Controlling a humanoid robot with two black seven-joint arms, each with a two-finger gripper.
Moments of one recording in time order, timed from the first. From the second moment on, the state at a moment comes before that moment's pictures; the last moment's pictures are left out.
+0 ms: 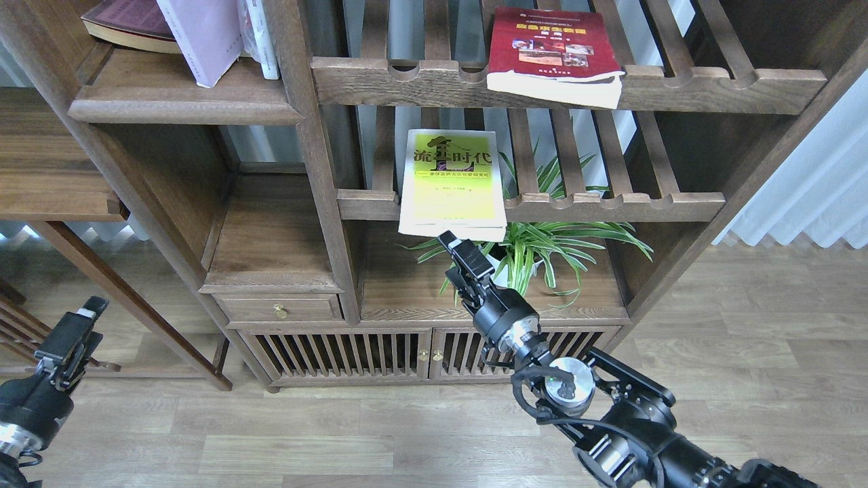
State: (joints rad) left arm 0.16 0.29 -1.60 -1.03 -0.08 -0.49 0.26; right arm 0.41 0.02 0.71 0.86 0.40 0.37 0.13
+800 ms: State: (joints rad) left arm 0.14 0.29 -1.60 -1.03 -0.08 -0.49 0.26; right arm 0.50 0.01 0.72 0.76 0.44 0.32 0.13
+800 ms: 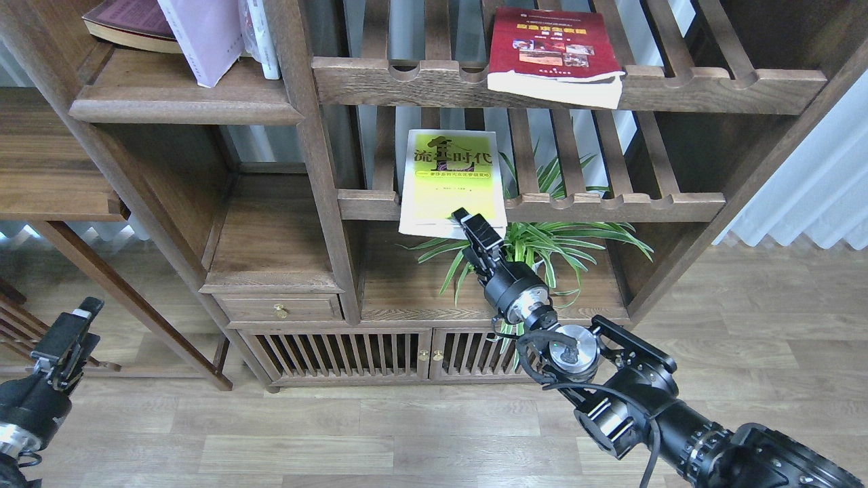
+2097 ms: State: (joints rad) left arm 0.13 0.29 -1.61 -1.00 -0.08 -0.49 0.26; right arm 0.49 0.01 0.63 0.72 0.43 0.56 0.13
